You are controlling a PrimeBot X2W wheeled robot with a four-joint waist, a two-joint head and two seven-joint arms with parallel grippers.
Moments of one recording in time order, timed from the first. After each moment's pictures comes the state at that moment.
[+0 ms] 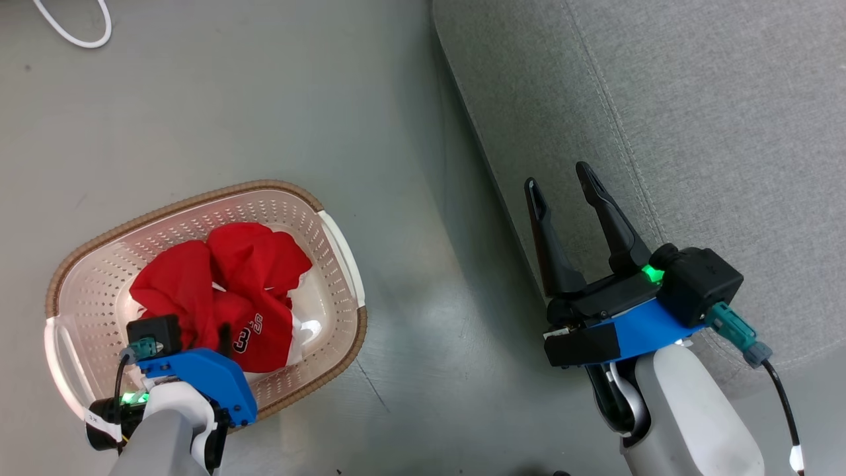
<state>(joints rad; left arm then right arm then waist) -0.56 0.10 -0.10 1.02 -0.30 -0.02 -0.08 -0.39 -0.05 0.27 0.18 0.23 0.13 -0.26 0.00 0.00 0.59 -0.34</state>
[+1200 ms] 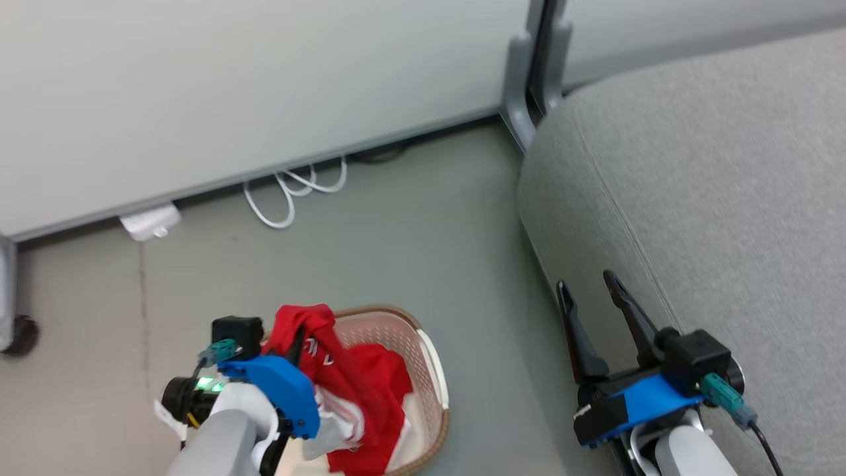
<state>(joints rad) -0.61 0.05 -0.36 1.13 -0.38 -0.12 -0.21 -0.21 -0.05 0.17 0.29 0.13 0.13 -0.24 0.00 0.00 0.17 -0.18</state>
